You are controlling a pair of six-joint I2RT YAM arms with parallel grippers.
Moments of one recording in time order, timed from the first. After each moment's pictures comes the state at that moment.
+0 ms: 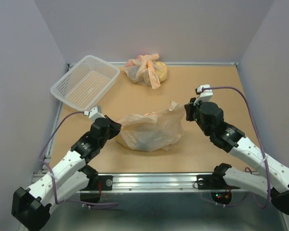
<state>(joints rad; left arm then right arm) -0.59 0.75 0.48 -0.28 -0.32 -0.99 0.73 0.91 0.85 -0.24 0.50 0.26</state>
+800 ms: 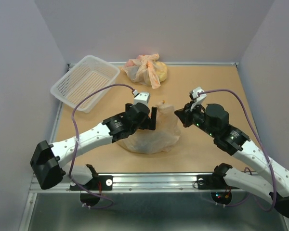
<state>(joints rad) -0.95 1.24 1.01 -0.40 -0.36 -0.53 0.73 0.84 0.84 -0.22 0.02 0.17</state>
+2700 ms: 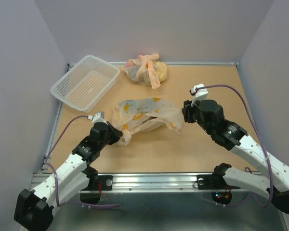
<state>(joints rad) -0.51 0.74 0.40 -0.20 -0.12 -0.89 0.73 0.92 0.93 -0.37 0.39 0.14</state>
